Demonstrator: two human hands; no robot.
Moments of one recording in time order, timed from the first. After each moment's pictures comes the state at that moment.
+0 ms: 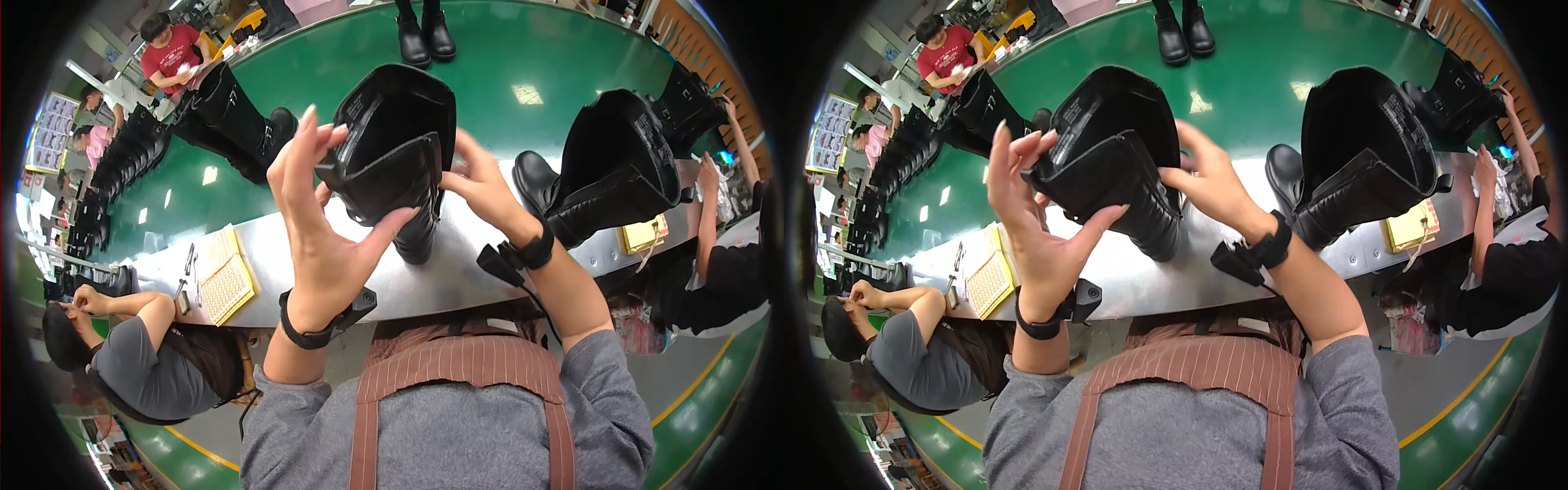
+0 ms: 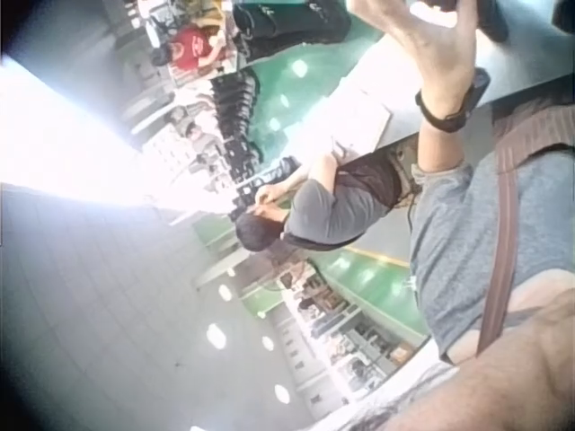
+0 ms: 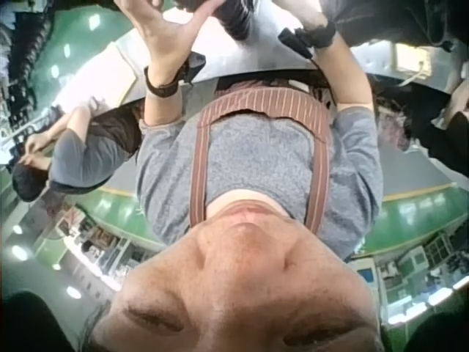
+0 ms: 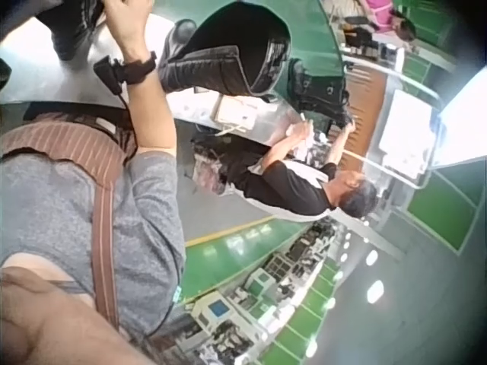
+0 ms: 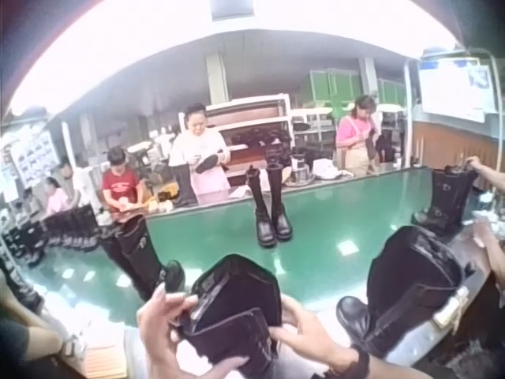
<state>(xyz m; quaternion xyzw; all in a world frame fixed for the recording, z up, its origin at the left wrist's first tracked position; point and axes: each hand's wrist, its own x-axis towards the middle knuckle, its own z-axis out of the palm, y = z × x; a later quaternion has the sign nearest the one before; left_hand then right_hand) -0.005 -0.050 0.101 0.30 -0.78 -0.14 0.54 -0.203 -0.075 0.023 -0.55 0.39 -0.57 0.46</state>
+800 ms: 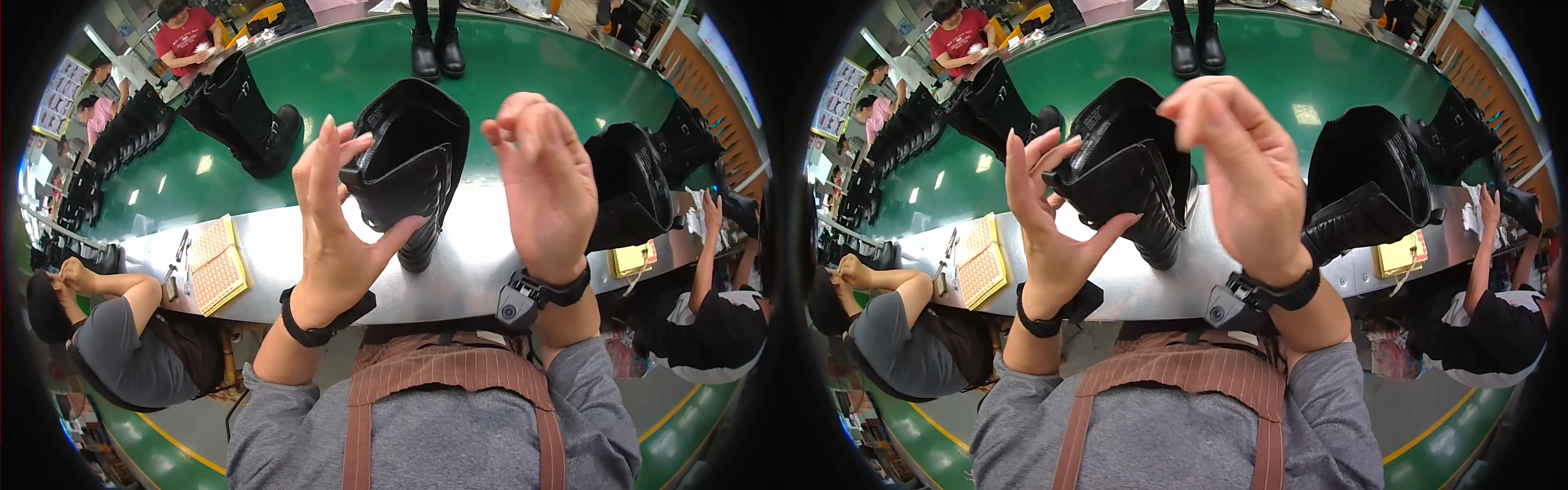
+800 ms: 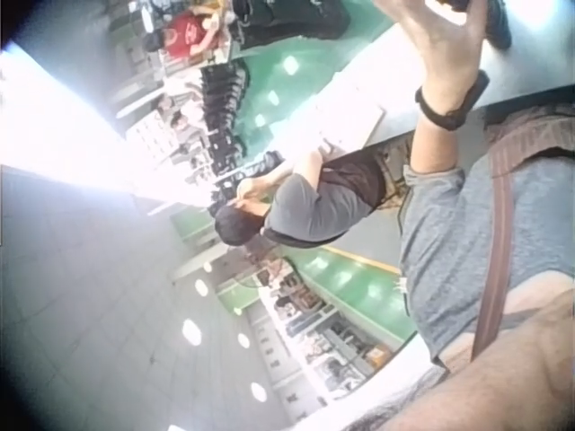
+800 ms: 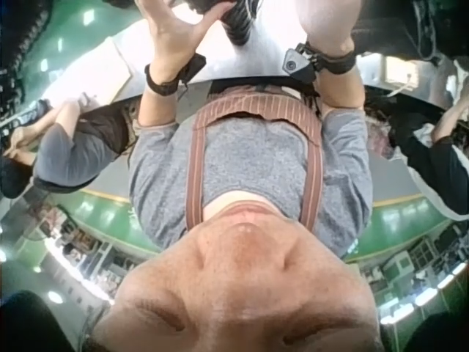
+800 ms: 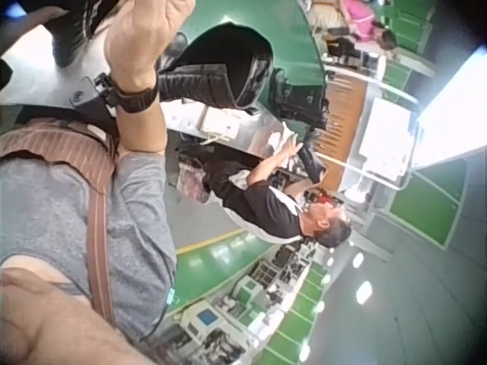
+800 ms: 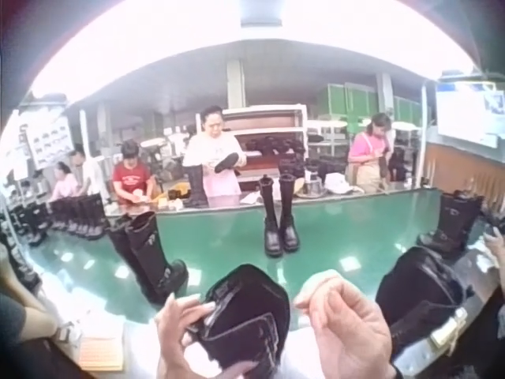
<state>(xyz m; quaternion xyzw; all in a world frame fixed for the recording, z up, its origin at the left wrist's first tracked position) 0.002 -0.045 0.096 0.31 -0.77 -0.14 0.54 -0.195 -0.041 0.121 -0.53 0.12 -0.73 0.42</state>
